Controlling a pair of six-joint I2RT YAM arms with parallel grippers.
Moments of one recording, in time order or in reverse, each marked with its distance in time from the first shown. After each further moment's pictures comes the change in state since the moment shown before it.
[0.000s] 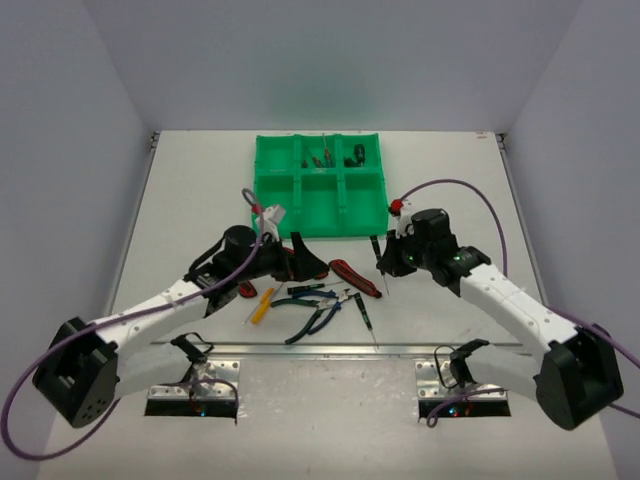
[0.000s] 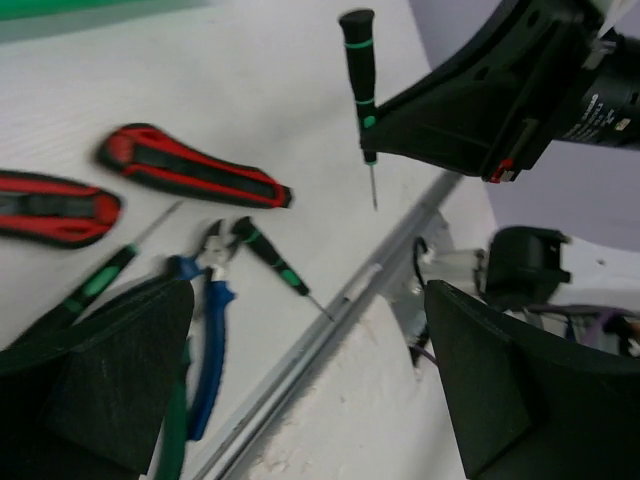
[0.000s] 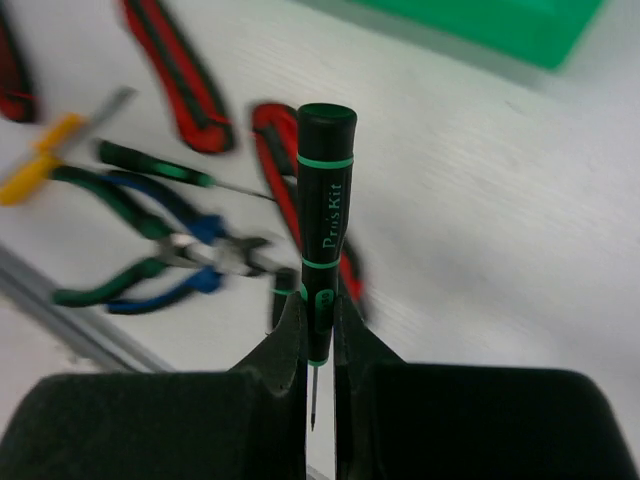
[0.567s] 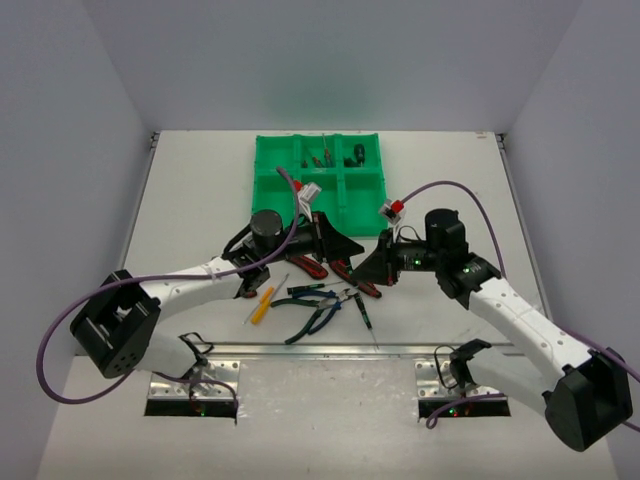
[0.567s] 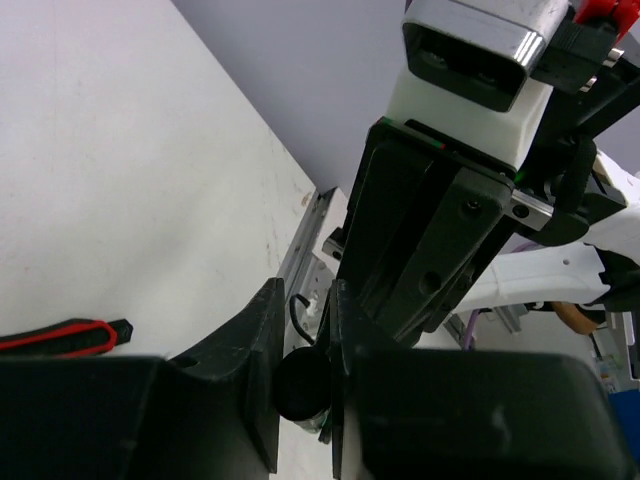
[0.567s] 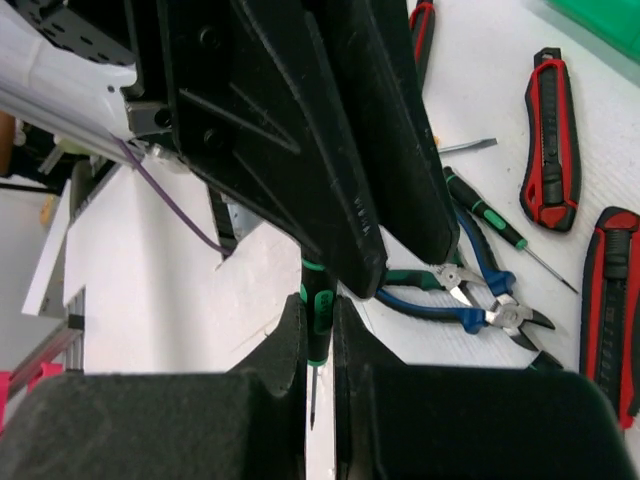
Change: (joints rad) left arm -0.168 0.368 0.185 0.565 0.159 -0.149; right arm 0.012 -0.192 -0.053 0.305 -0.734 0.123
